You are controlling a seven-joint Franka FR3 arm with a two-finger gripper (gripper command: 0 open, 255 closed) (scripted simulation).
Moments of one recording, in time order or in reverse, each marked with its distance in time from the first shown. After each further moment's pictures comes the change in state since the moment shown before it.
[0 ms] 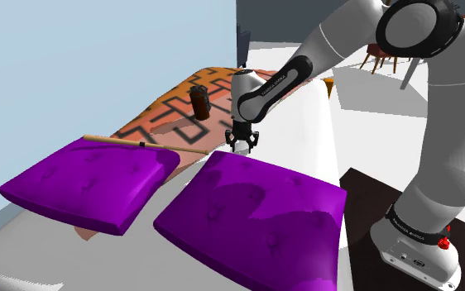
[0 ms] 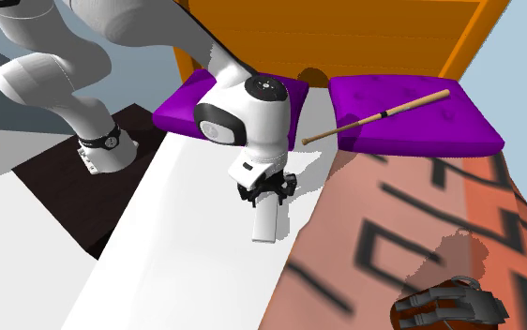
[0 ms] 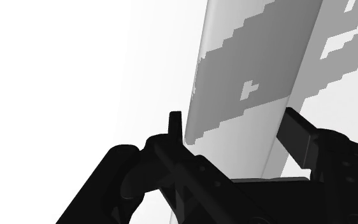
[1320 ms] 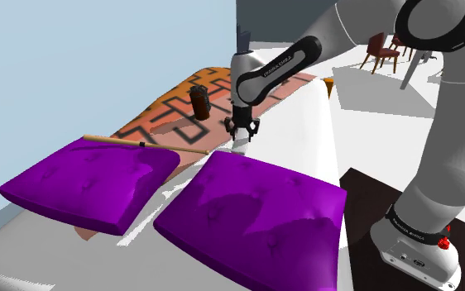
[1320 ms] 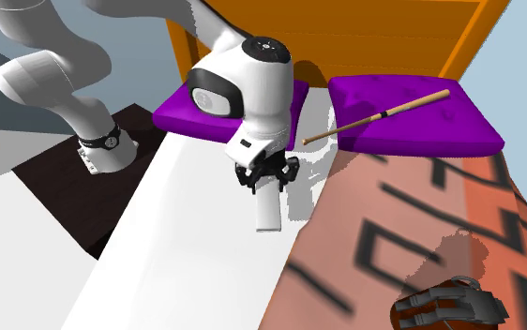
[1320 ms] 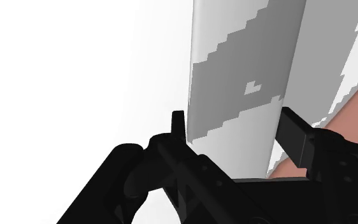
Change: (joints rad) arm -0.017 -0.102 0.021 0.030 0.044 -0.128 -0.028
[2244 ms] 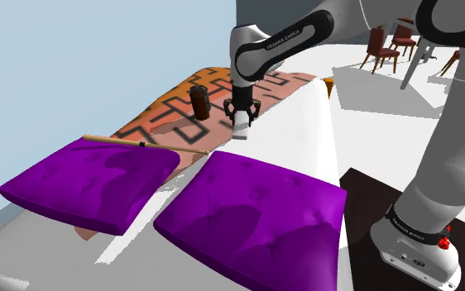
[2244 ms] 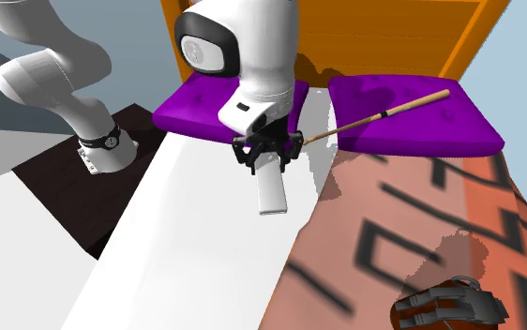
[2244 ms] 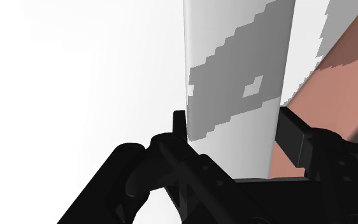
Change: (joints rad) arm -0.011 -0.094 0.013 0.079 0.040 -0.168 -0.024
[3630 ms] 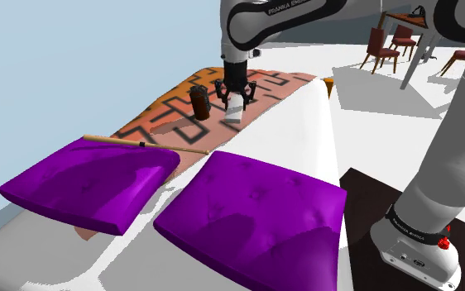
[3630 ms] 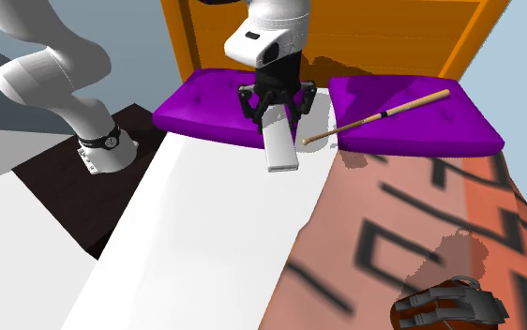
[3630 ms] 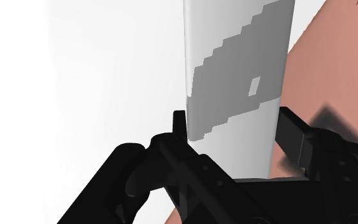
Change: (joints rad) arm 0.037 -0.058 0.034 0.154 0.018 -0.209 0.055
